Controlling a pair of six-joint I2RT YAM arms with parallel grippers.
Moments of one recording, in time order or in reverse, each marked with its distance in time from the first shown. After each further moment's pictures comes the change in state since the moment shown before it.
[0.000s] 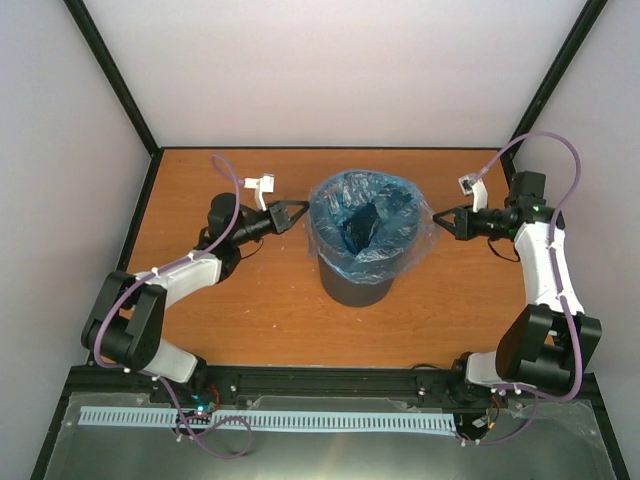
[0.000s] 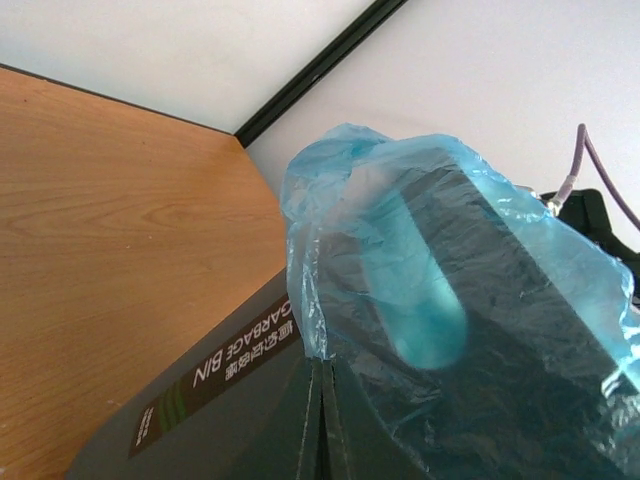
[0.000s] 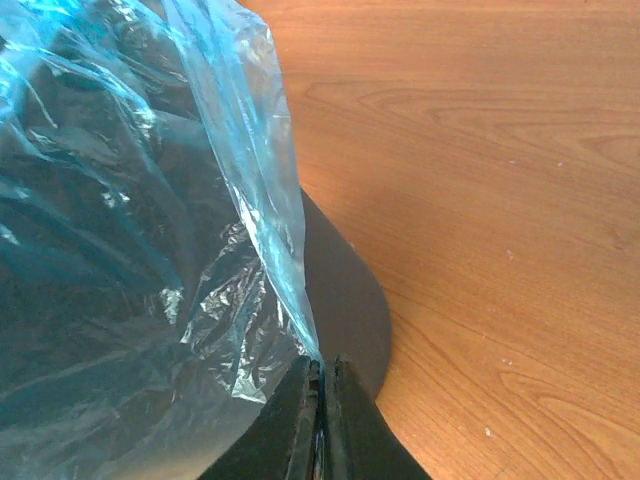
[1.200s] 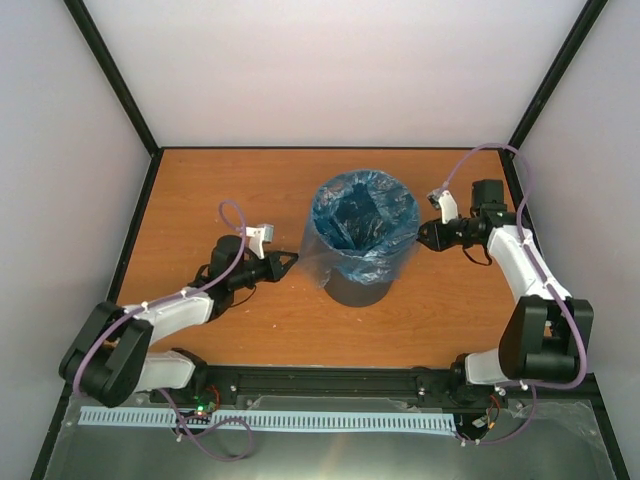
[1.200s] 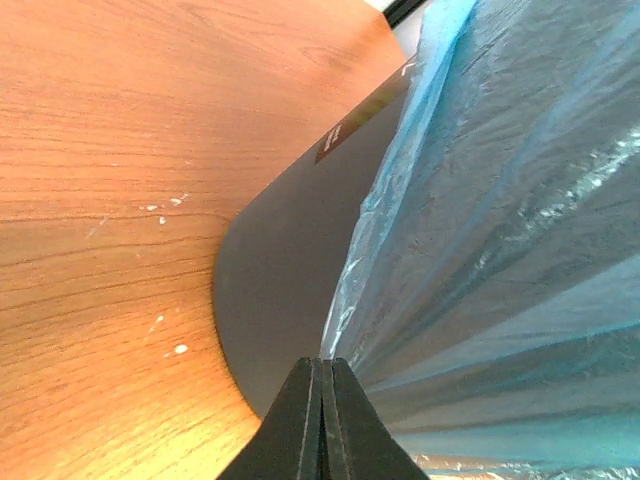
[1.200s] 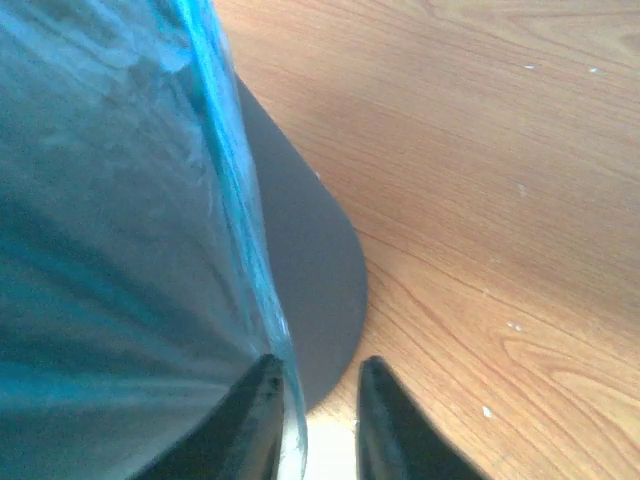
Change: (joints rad) left arm -0.087 -0.188 -0.323 -0.205 -0.203 0.154; right arm 0.192 0.049 -0.137 0.161 0.224 0.064
